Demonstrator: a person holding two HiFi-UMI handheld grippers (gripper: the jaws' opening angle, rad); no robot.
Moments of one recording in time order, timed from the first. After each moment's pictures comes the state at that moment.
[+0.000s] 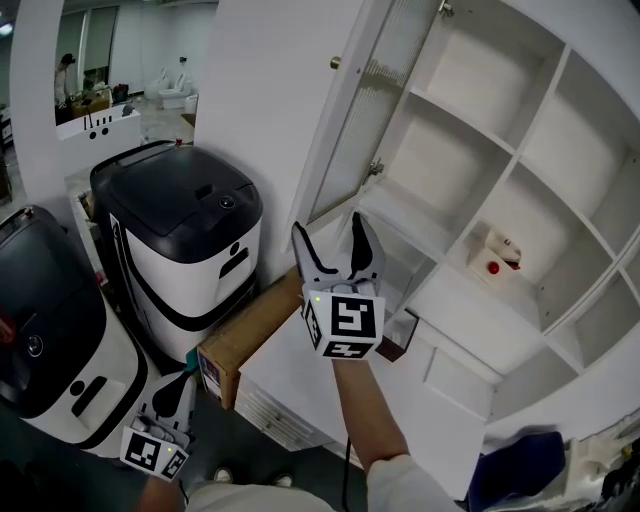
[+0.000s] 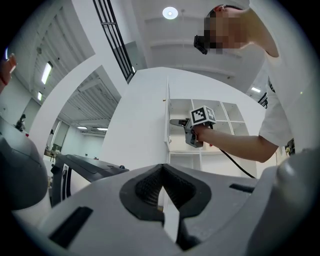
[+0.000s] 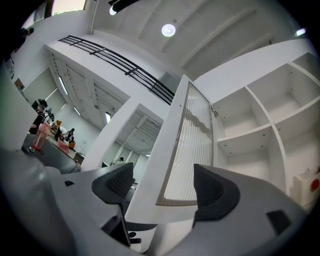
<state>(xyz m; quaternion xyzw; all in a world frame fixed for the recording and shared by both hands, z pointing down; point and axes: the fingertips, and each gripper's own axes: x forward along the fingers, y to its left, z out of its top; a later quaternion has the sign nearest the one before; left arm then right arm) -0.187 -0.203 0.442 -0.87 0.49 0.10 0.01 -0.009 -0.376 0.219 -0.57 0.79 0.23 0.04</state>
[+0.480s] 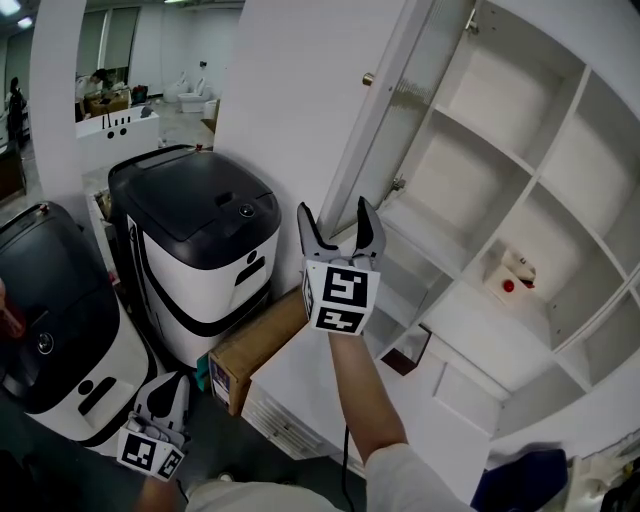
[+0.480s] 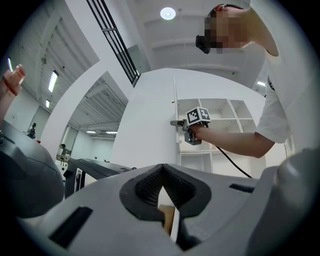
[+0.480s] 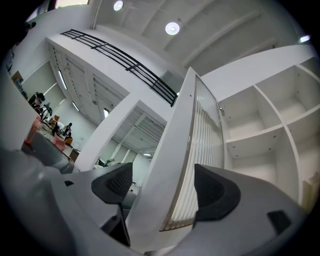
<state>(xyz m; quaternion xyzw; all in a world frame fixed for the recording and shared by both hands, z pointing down) -0.229 -0.207 0.444 -0.84 0.53 0.10 0.02 -0.044 -0.427 0.202 -0.58 0.78 0.24 0.03</state>
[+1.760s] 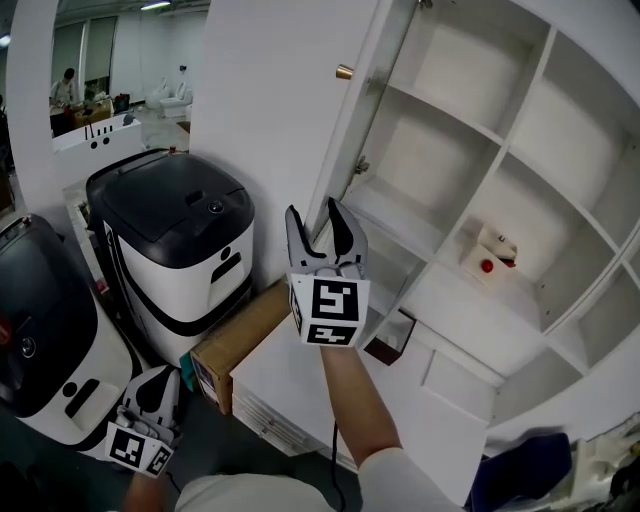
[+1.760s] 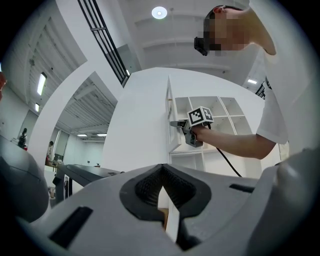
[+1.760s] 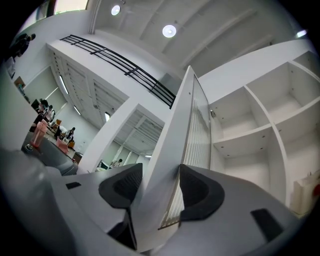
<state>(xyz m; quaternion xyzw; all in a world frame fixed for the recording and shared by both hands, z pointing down) -0.172 -0.212 0.422 -0.86 0.50 0.09 0.05 0.014 -0.393 0.204 -0.57 0.78 0.24 0.04</state>
